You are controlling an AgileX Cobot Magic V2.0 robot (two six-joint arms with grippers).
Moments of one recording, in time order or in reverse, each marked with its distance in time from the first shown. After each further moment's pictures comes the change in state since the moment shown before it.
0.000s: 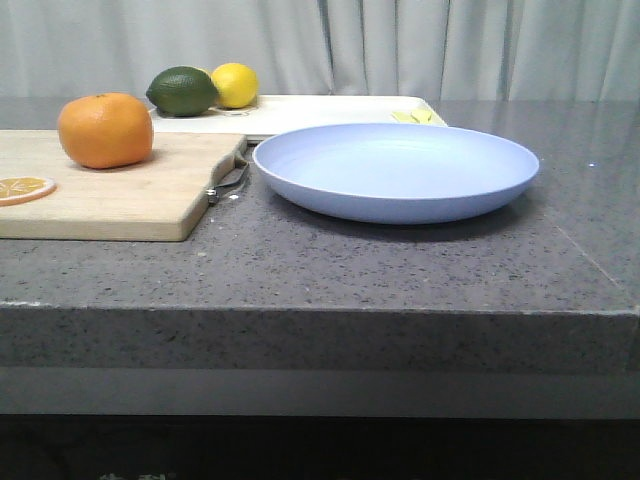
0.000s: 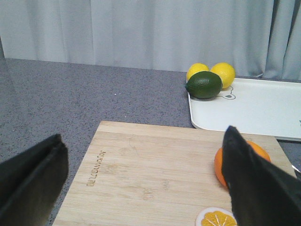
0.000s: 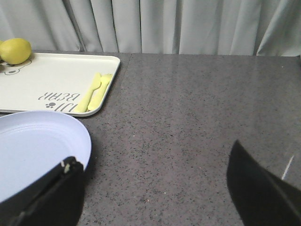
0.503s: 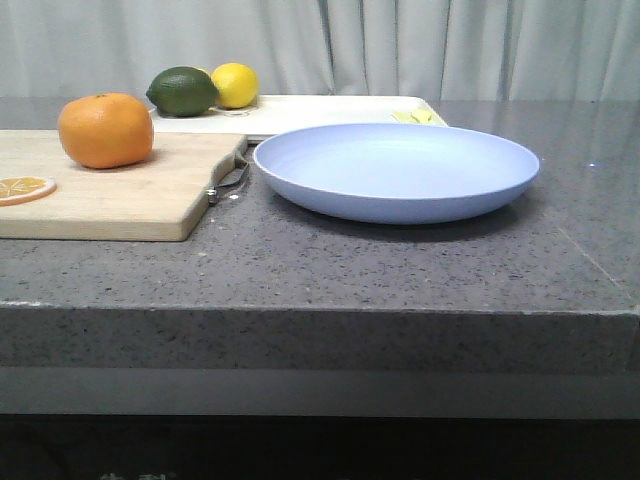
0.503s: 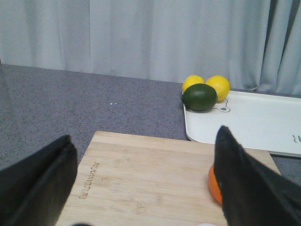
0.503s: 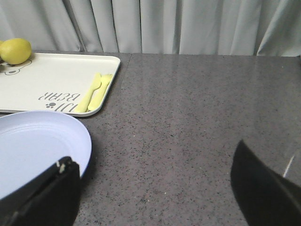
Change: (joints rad) left arm -0.002 0.041 -0.030 -0.035 -0.035 0.000; right arm 0.000 0.000 0.000 0.000 0.000 0.000
